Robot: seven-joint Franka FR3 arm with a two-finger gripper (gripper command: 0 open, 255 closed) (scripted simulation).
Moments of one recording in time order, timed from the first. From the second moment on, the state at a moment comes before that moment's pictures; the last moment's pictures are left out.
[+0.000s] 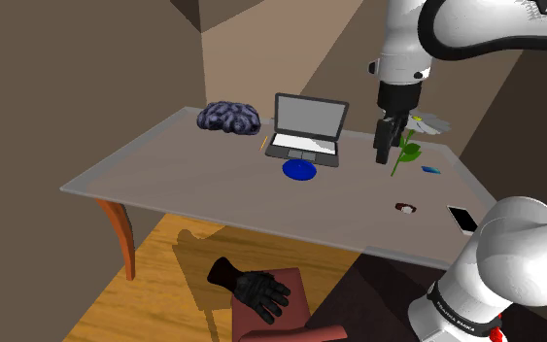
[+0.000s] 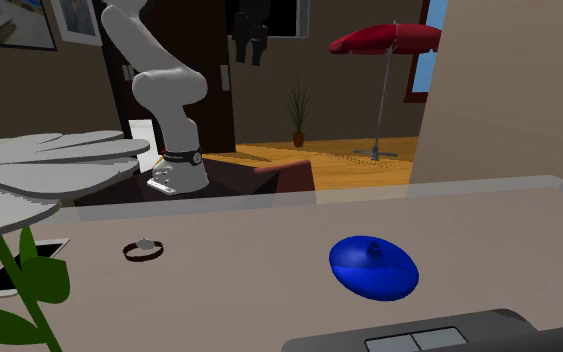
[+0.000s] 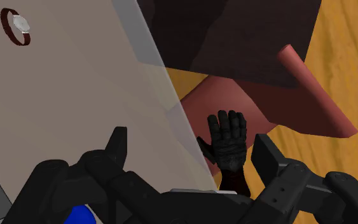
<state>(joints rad) 0.00 -0.77 0.07 -2.40 -0.04 1.47 -0.05</state>
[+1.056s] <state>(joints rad) -0.04 -0.39 -0.13 -2.36 -0.12 1.88 -0.32</state>
